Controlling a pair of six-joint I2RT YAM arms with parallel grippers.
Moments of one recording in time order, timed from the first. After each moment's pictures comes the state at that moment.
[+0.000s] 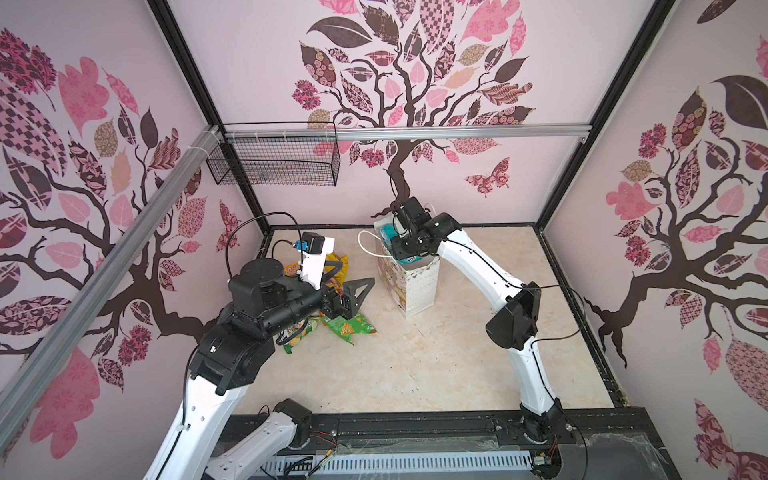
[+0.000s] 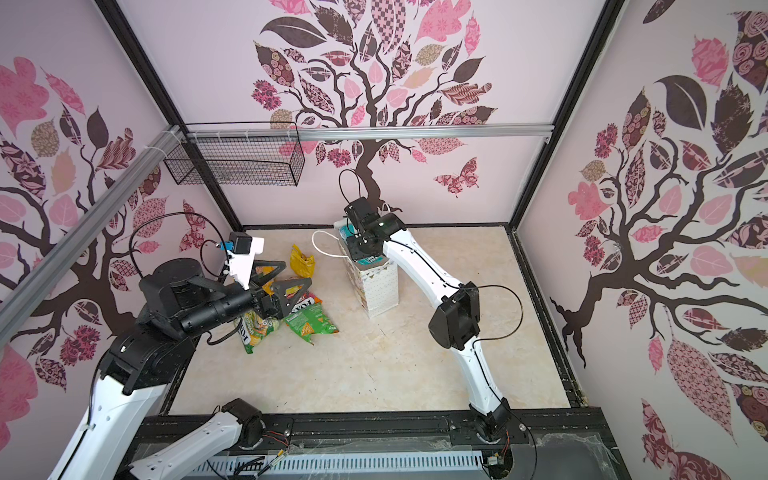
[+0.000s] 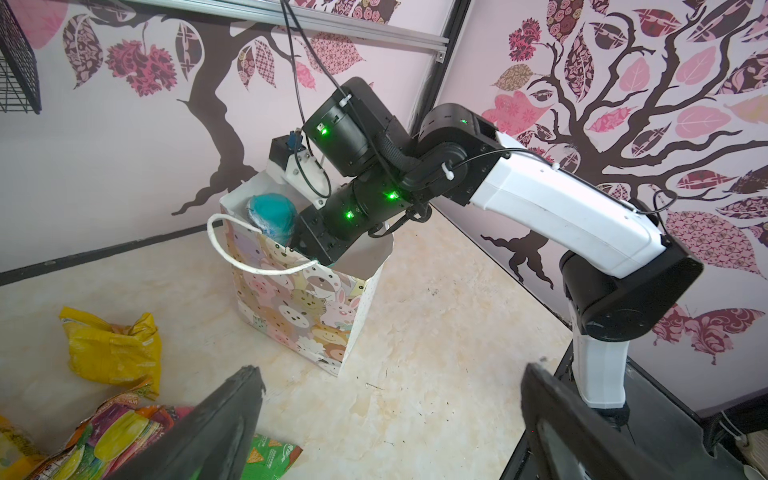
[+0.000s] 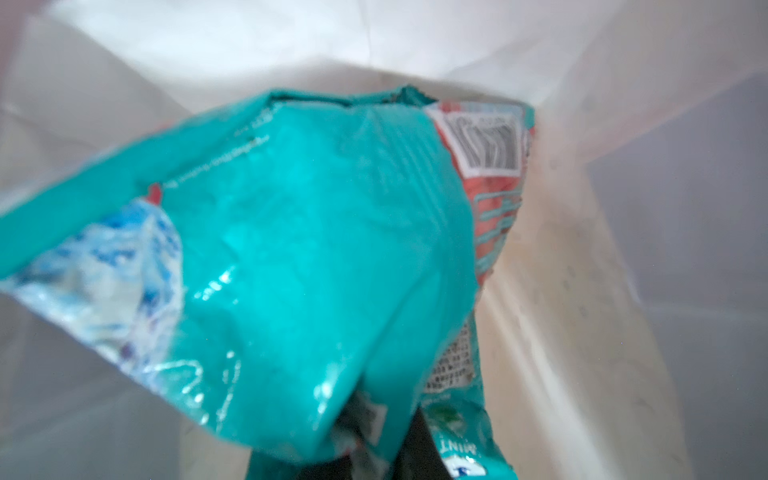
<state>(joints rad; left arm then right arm) -0.47 0.86 1.34 -0.73 0.32 -0.18 0.67 2.22 2.39 -1.07 0.10 0.26</state>
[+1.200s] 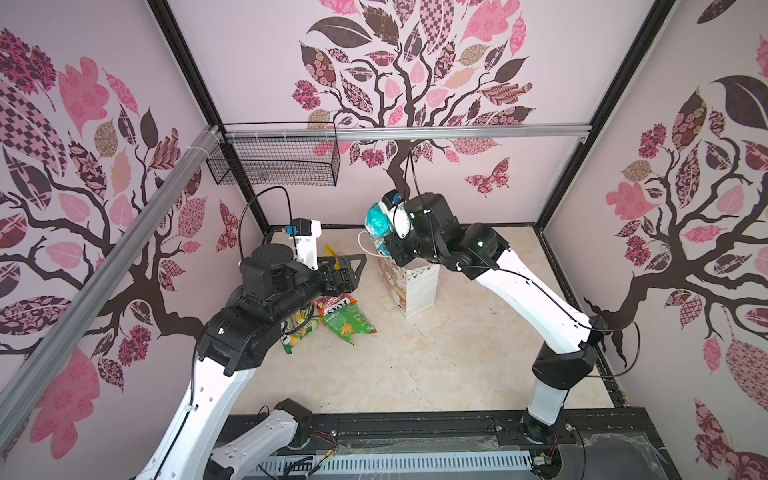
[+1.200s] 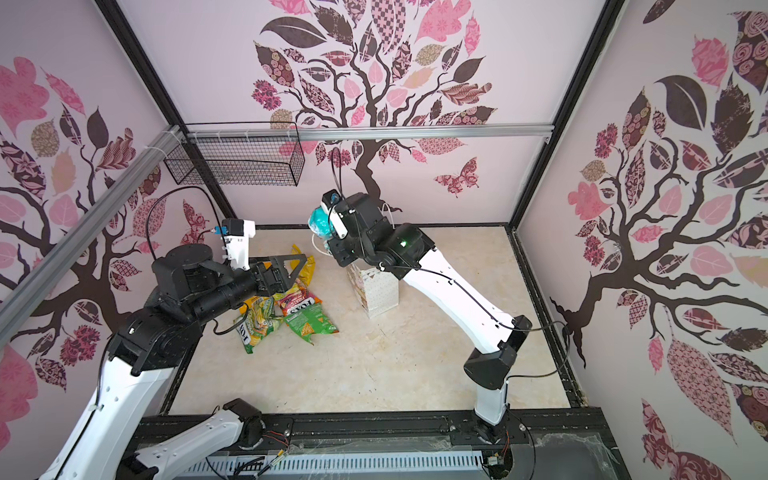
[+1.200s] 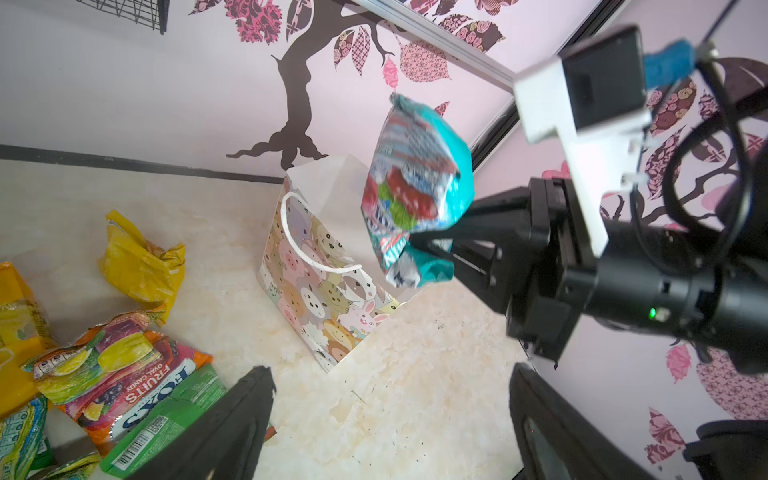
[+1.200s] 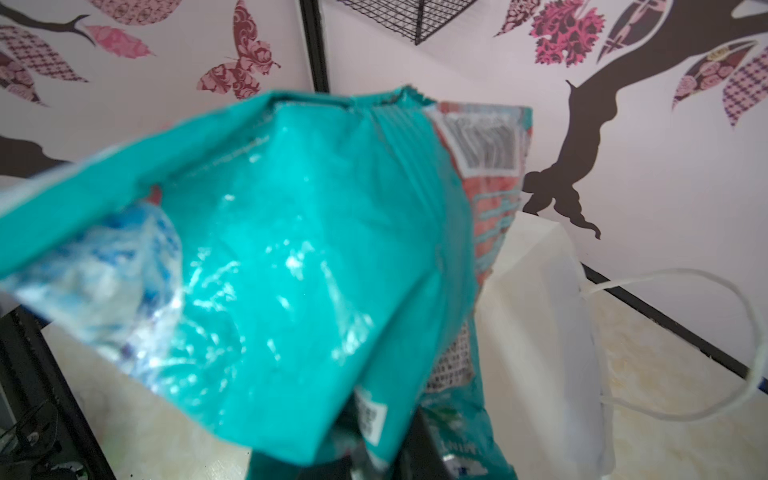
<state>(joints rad) -0.47 0.95 1.43 -0.78 0.12 -0.48 0.90 1.80 2.19 -0.93 0.18 0.06</state>
